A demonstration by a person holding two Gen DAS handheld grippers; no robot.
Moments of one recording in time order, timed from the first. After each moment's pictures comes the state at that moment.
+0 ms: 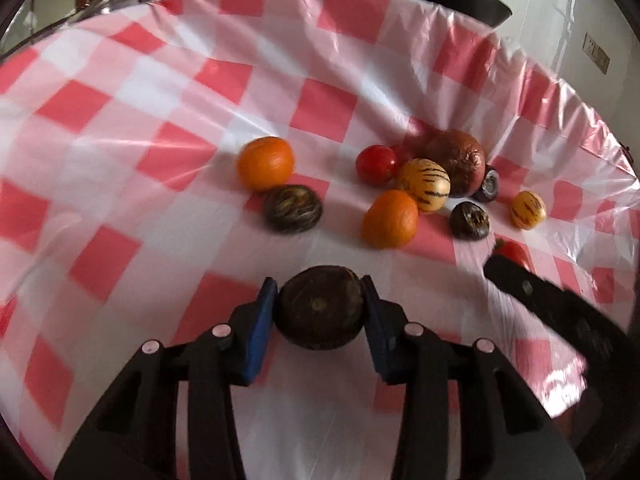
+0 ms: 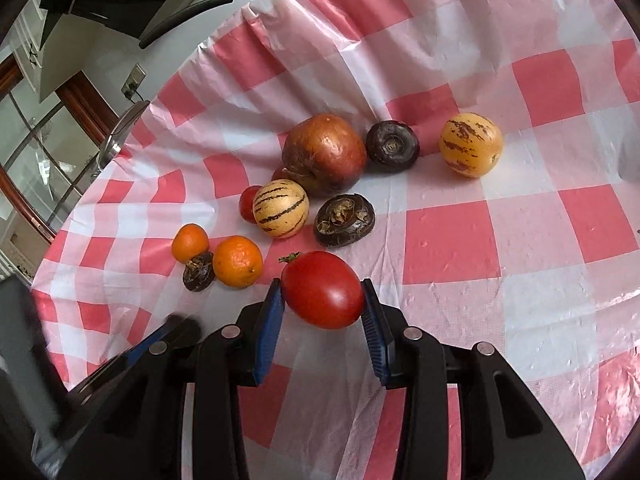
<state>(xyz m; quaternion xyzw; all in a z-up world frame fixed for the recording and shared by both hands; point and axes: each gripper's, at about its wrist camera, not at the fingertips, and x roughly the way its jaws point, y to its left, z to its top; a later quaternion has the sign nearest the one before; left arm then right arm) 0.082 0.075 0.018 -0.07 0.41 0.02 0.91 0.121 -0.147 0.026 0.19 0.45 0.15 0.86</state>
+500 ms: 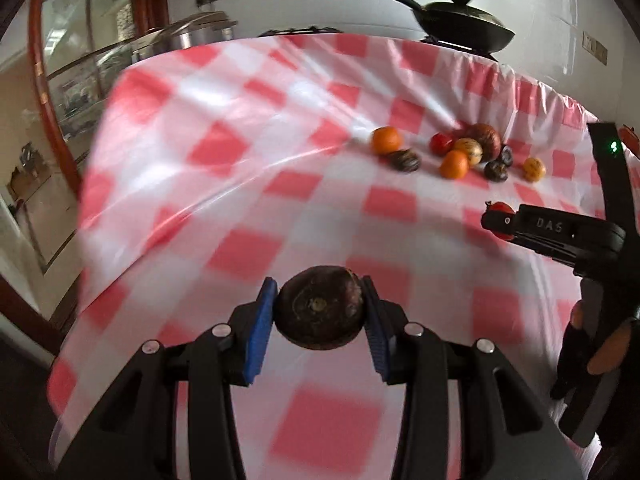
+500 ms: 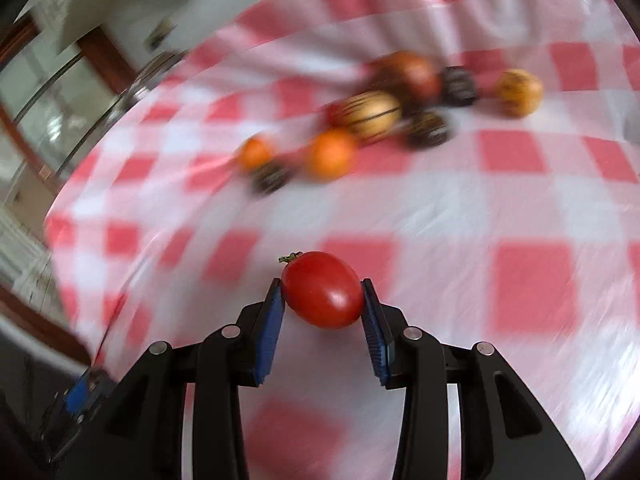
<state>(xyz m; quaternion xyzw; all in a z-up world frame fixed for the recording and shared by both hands) -0.100 0.145 0.050 -0.02 0.37 0.09 0.92 0.041 -0.071 0.041 0.15 0.49 0.20 0.84</state>
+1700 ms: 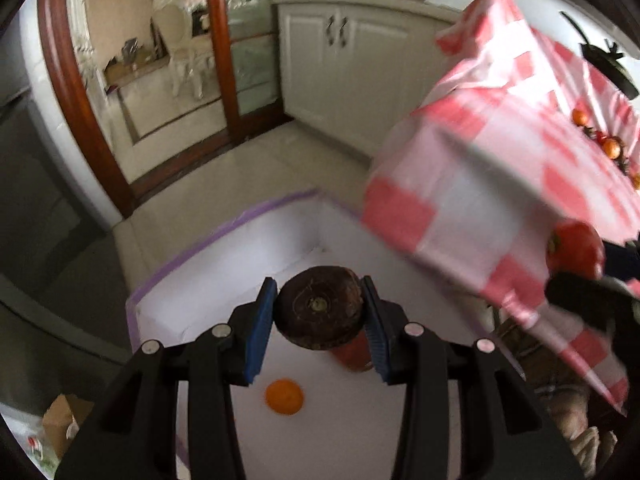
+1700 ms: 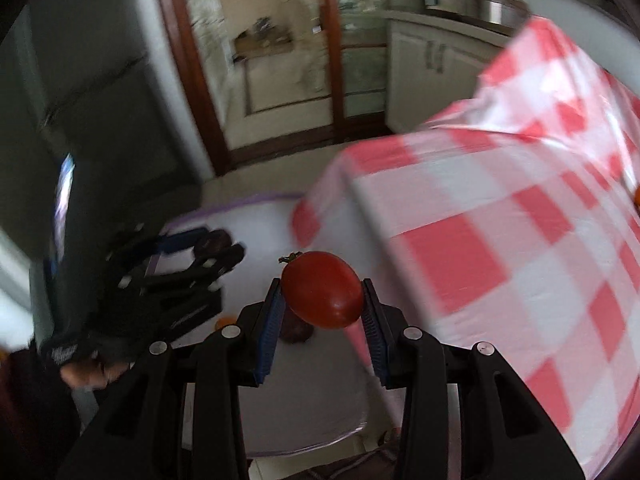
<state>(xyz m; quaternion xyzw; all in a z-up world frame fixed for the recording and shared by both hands) -0.378 0.375 -0.047 -0.15 0.42 0.28 0.85 -0.301 0.211 0.058 -0.20 0.41 0.53 0.71</state>
